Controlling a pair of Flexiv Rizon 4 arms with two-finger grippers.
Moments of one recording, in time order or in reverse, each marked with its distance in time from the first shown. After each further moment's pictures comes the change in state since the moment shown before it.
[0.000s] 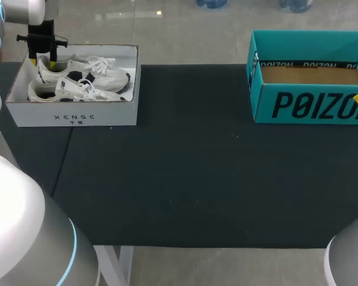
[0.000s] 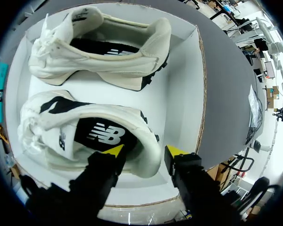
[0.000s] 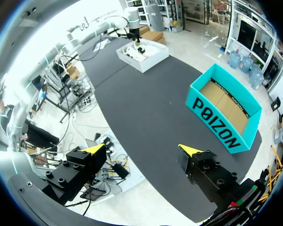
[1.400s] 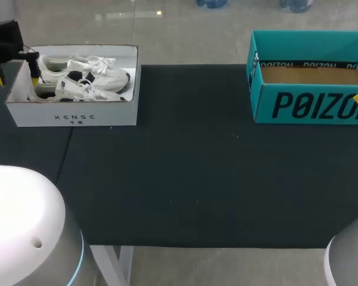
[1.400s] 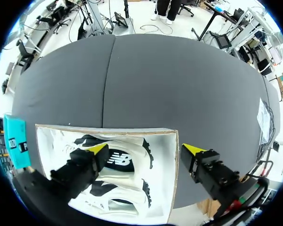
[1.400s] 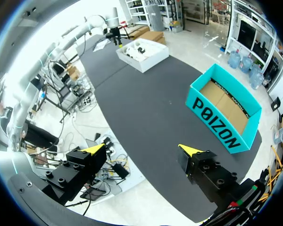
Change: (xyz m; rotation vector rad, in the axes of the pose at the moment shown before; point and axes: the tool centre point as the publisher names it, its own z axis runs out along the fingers) left arm 0.041 -0.173 -0.052 0.156 -0.190 0.142; right arm 0.000 0.000 0.000 0.000 0.000 0.000
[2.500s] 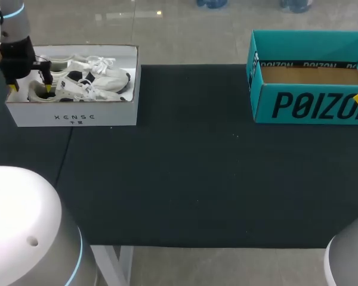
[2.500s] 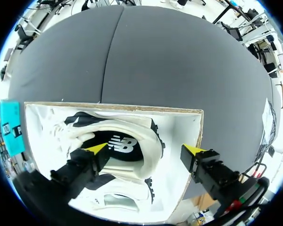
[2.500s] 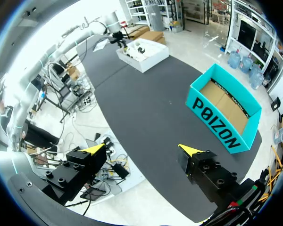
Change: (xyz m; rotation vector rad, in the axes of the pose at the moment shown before) left arm -0.014 0.038 0.035 -0.159 0.008 -0.077; right arm 0.000 0.000 0.000 0.000 0.000 0.000
